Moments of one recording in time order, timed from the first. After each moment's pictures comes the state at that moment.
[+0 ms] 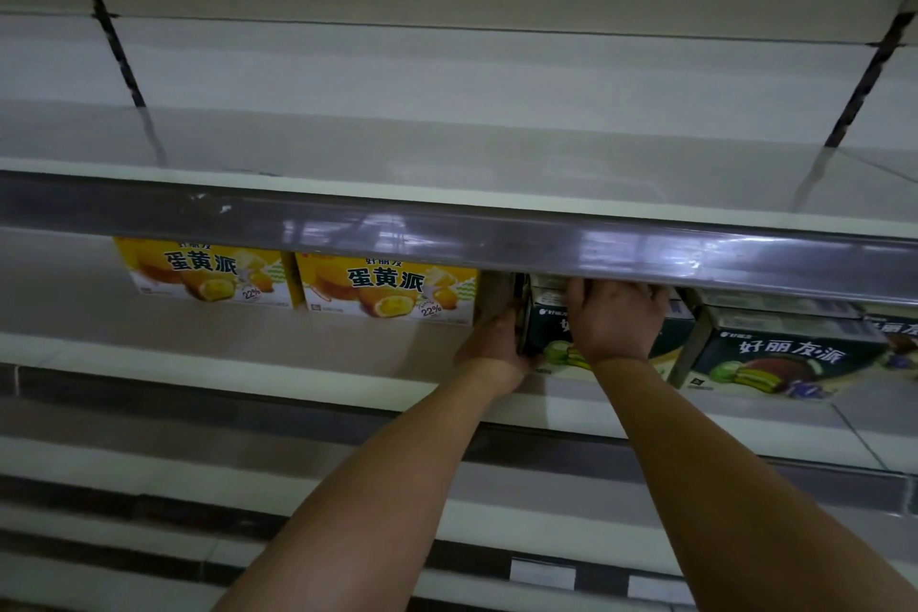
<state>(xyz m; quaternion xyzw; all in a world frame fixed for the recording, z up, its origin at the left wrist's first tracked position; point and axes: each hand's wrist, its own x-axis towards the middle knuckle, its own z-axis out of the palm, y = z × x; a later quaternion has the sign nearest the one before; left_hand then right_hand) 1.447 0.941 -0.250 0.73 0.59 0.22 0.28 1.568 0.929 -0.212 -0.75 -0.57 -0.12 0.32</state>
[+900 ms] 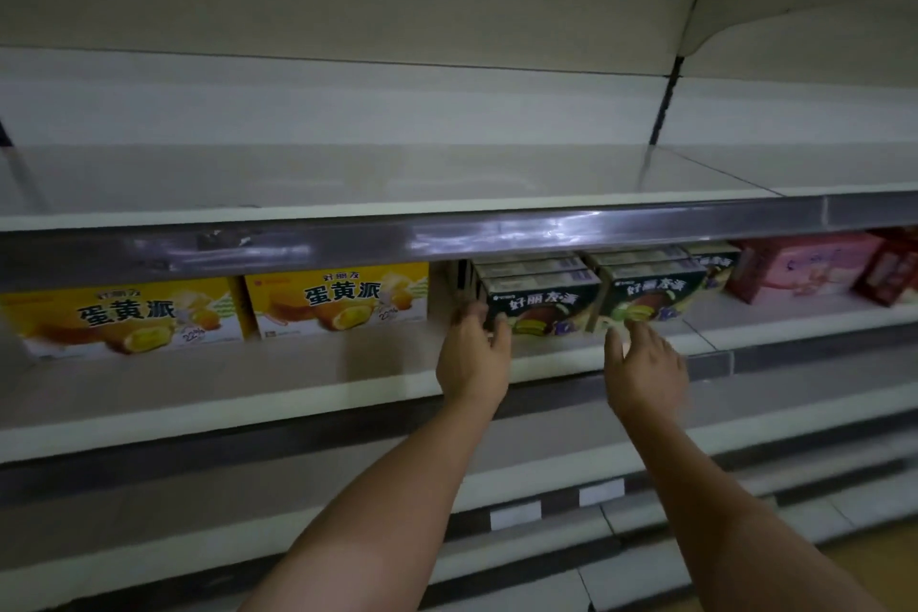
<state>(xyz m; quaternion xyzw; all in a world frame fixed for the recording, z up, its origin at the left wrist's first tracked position) 1.430 0.865 -0.228 0.68 0.55 0.39 0.29 1.589 0.788 -0.238 -0.87 -0.41 -0.05 0.29</state>
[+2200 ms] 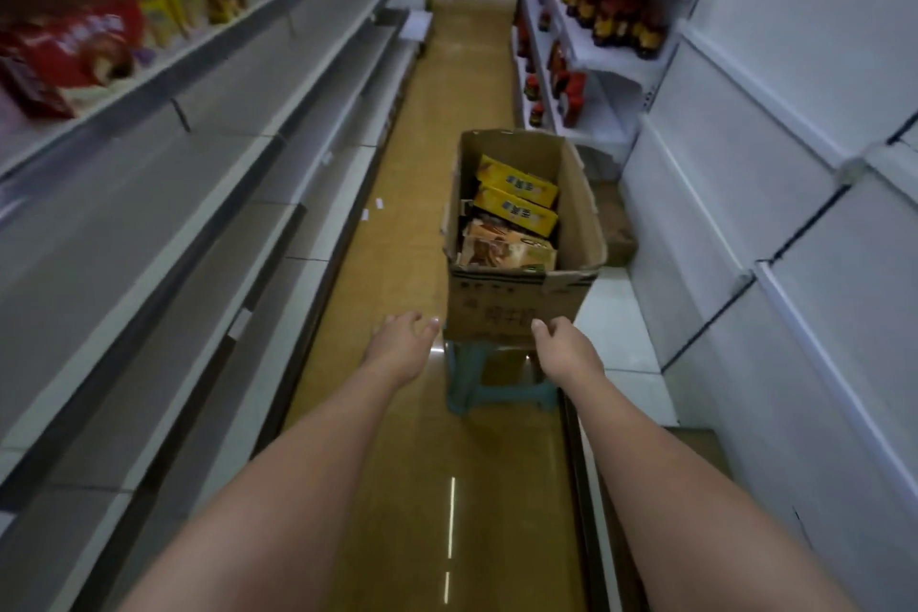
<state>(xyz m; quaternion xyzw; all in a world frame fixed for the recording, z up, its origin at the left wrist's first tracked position) 1.805 0.352 -0.356 0.93 0.06 -0.14 0.33 1.784 0.146 -0.348 -0.92 0.23 0.10 0.29</state>
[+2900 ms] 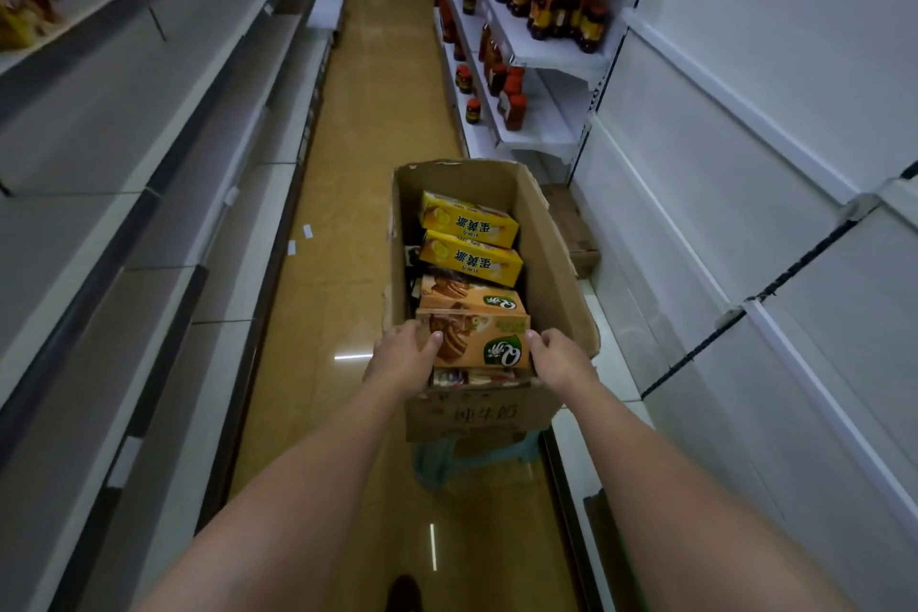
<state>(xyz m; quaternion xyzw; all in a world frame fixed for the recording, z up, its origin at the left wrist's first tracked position) 2.056 0.279 -0.391 0.93 -0.01 -0.19 0.33 2.006 0.083 -0.372 -0.89 0.29 0.13 0.32</state>
